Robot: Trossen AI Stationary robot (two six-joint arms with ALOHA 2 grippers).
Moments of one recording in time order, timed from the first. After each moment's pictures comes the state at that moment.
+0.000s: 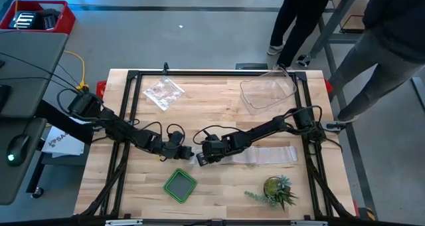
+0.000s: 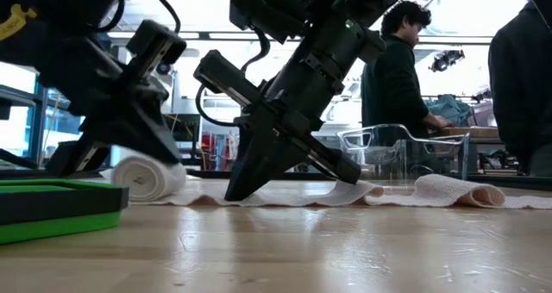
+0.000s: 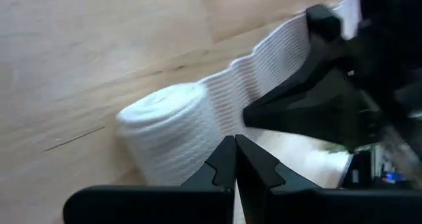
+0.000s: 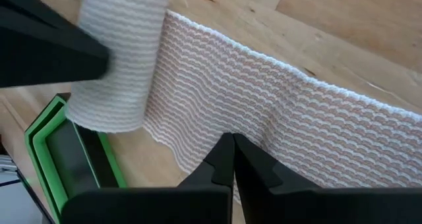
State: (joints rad) left arm -0.38 1.50 0.47 0.34 -0.31 -1.56; right arm 0.21 2.18 1.40 -0.25 -0.02 1.33
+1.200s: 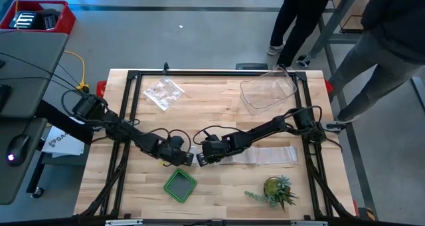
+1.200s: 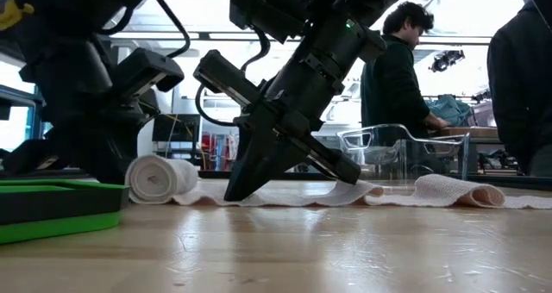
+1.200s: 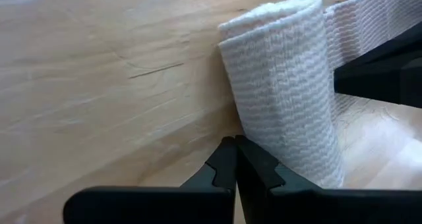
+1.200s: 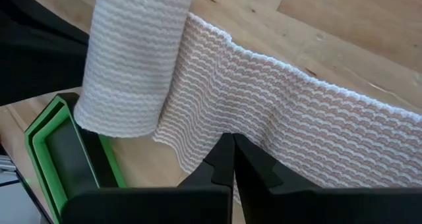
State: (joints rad) left arm -0.42 1.59 0.64 -0.08 -0.21 -1.64; right arm 0.21 2.18 1.40 -0.25 -0.01 1.33
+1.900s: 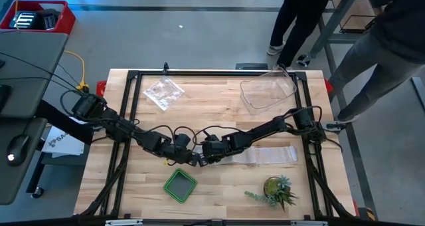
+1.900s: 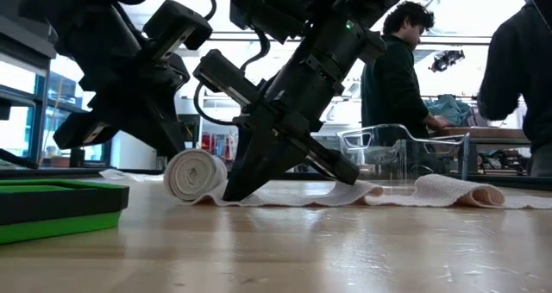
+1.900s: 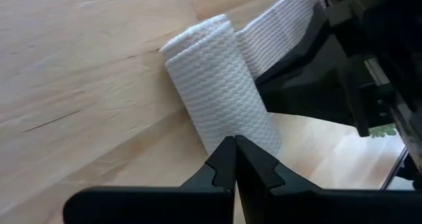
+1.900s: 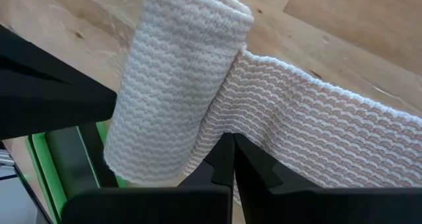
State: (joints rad) left arm -0.39 1.58 0.74 -0.08 -0.25 -1.50; right arm 0.21 2.18 1.40 -0.24 -0.02 1.30
